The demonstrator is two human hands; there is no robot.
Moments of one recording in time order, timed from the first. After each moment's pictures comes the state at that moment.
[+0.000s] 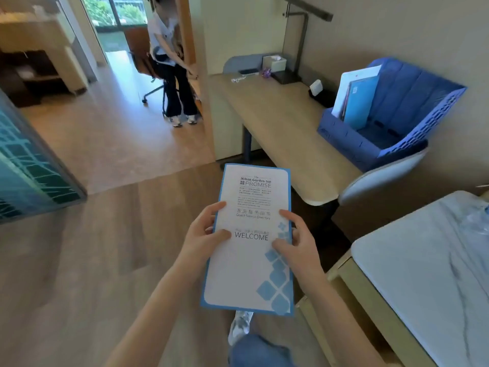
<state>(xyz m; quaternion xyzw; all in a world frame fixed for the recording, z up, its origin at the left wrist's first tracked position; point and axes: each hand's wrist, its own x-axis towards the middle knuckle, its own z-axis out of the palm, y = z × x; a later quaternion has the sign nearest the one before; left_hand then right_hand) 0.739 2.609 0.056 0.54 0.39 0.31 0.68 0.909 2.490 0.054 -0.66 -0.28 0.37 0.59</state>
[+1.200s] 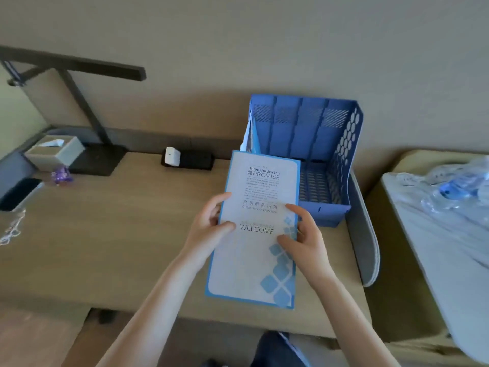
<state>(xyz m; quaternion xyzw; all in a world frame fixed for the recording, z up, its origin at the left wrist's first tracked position) 1.278 3.103 0.095 0.73 0.05 -0.04 0.68 1.253 2.891 0.075 -0.73 0.06 0.01 0.68</state>
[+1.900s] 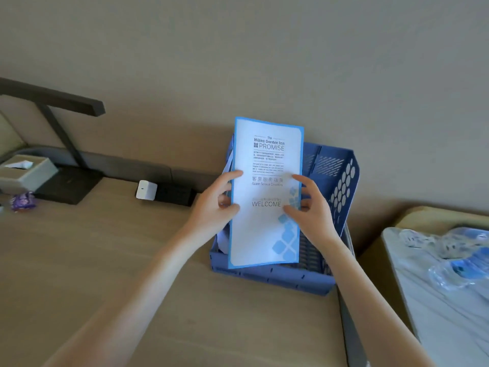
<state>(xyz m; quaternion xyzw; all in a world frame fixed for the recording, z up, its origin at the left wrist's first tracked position) 1.458 3.029 0.134 0.79 -0.07 0.04 0.60 1.478 2.799 0.116 -0.82 -0.04 -0.08 0.56</state>
